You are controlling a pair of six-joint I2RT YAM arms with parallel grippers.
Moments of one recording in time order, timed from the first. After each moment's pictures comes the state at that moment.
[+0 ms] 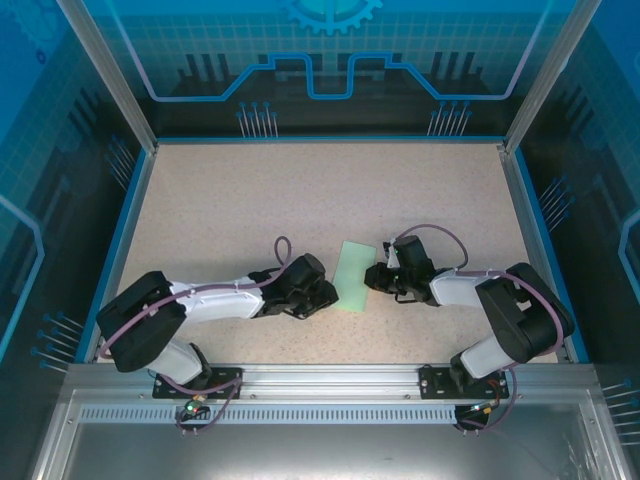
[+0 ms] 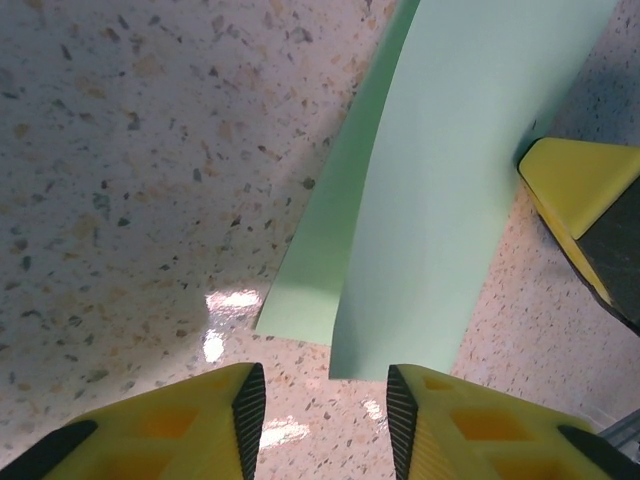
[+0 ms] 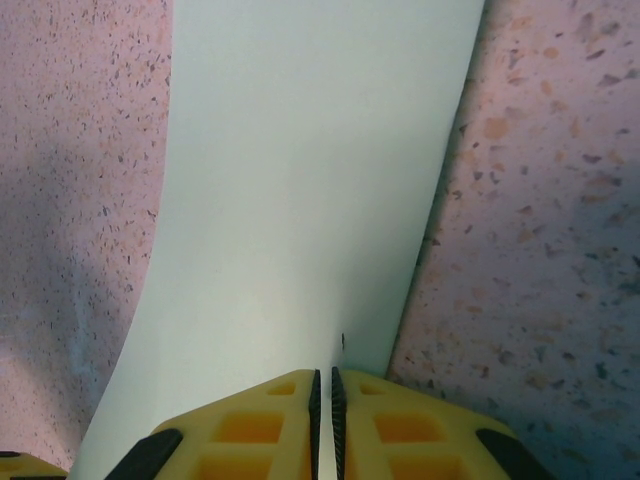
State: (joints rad) left arm -0.88 1.51 0.69 -0.13 0.09 -1.30; right arm 0.45 1.51 0.47 0.17 -0.34 0.69
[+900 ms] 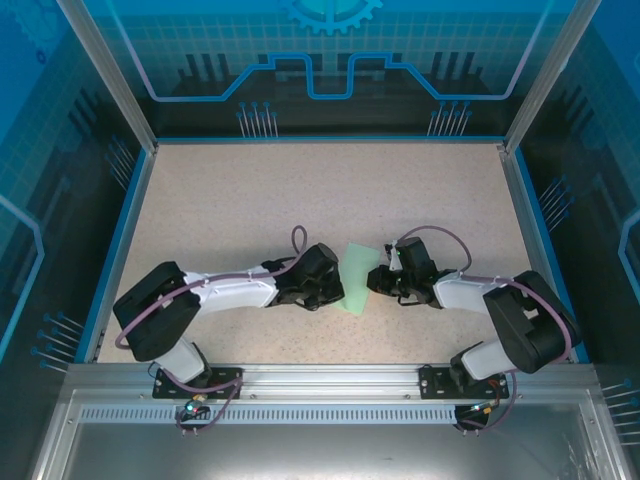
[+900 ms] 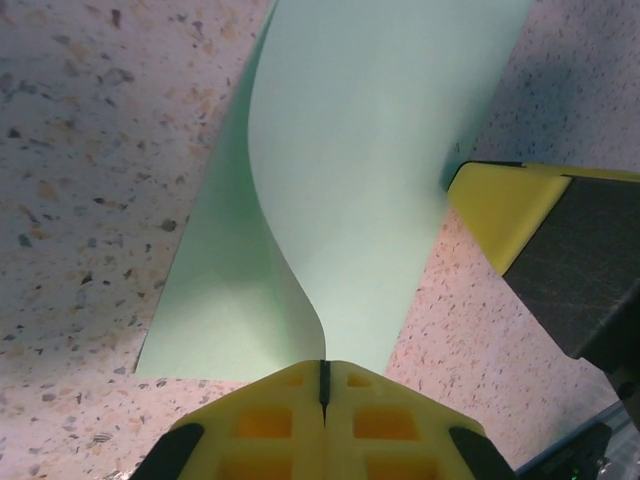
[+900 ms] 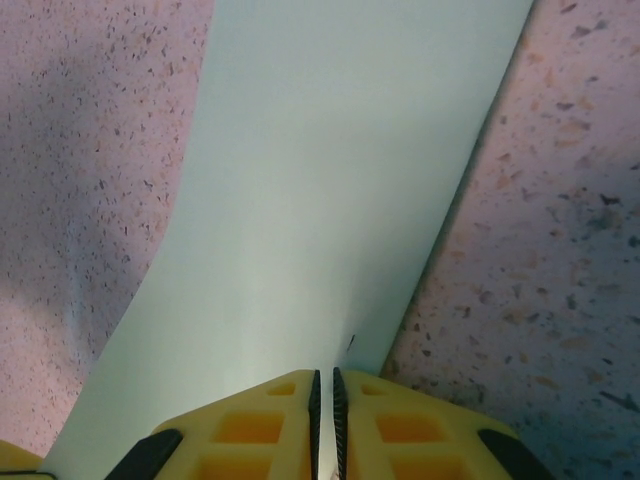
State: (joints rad) left arm -0.88 1.61 0.85 -0.19 0.13 -1.17; right arm 0.45 1.45 0.46 0.09 -0.34 0.67
